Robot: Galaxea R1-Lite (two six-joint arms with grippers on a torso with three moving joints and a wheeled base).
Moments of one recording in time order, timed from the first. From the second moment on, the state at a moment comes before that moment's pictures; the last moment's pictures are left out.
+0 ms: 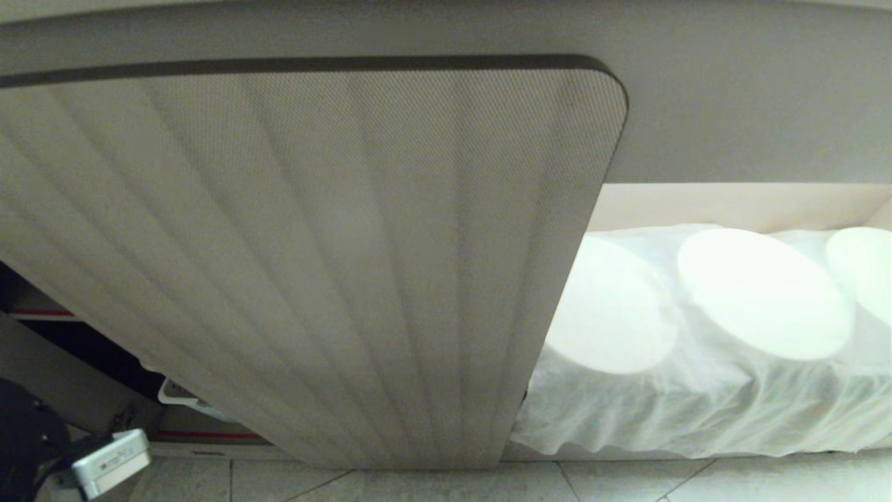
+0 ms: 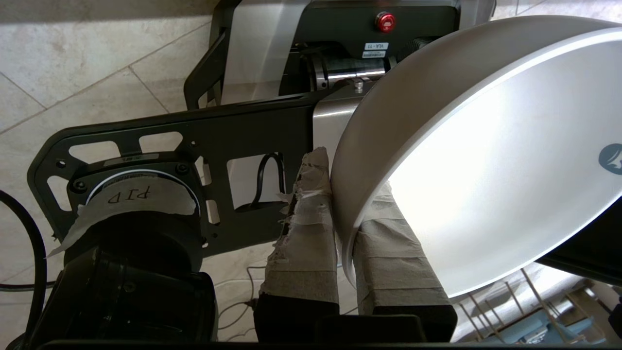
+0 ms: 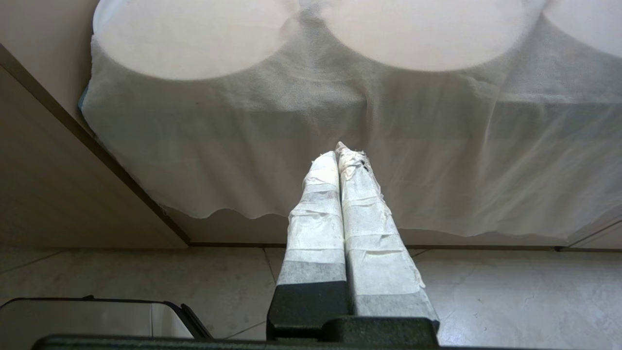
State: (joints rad) left arm -0.69 1.07 -0.73 0.83 -0.13 -0.70; right arm 0.00 0.00 0.00 0.00 0.00 0.01
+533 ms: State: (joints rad) left arm -0.69 1.07 -0.73 0.83 -0.13 -0.70; right arm 0.00 0.00 0.00 0.00 0.00 0.01
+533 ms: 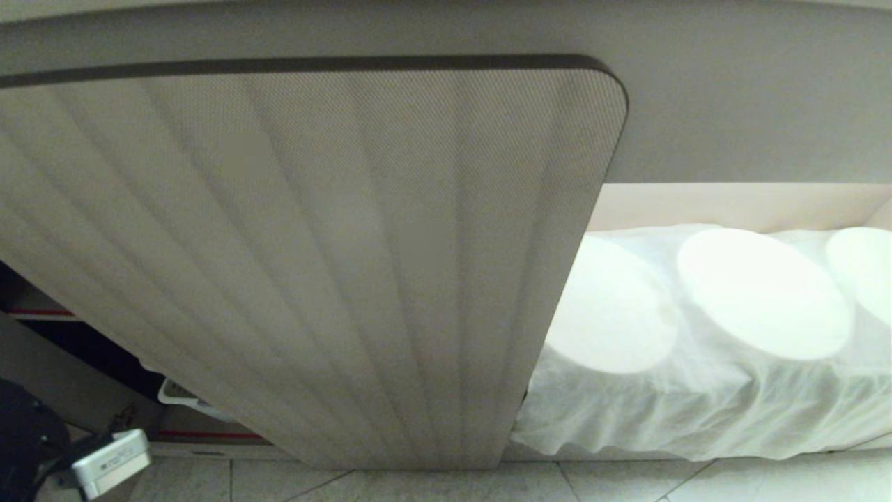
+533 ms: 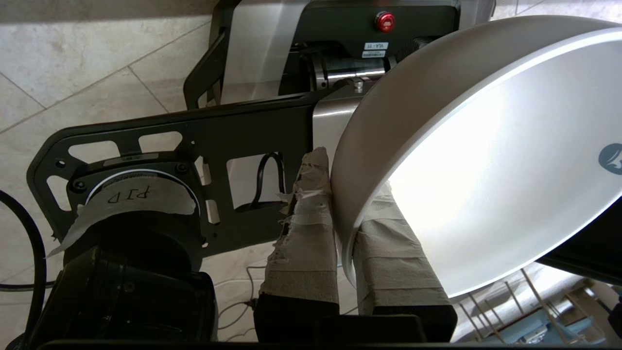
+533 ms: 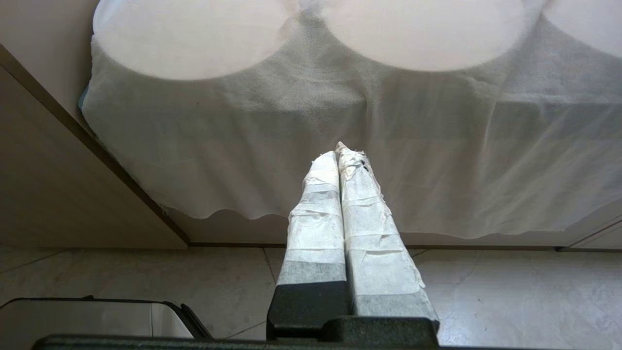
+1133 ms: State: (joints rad) left arm -0.69 1.07 -0.73 0.83 -0.13 -0.70; right arm 0.00 0.00 0.00 0.00 0.00 0.01
